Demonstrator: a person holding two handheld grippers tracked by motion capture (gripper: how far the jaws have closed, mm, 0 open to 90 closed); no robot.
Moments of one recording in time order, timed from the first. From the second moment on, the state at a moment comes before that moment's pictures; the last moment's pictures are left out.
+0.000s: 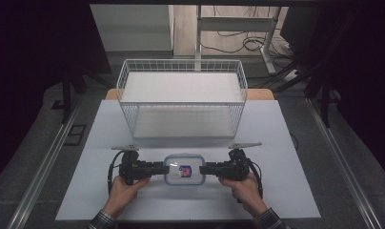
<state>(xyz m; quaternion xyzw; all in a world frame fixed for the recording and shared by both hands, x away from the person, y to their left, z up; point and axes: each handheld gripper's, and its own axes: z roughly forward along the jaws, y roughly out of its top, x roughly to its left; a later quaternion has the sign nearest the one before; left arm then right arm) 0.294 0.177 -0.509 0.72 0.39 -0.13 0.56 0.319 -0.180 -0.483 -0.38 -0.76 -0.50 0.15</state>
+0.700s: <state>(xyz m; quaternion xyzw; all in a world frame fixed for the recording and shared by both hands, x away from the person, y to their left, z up) 0.322 0.179 -0.439 0.71 0.39 -0.09 0.58 0.351 -0.176 -0.418 -0.36 -0.75 -0.54 0.10</state>
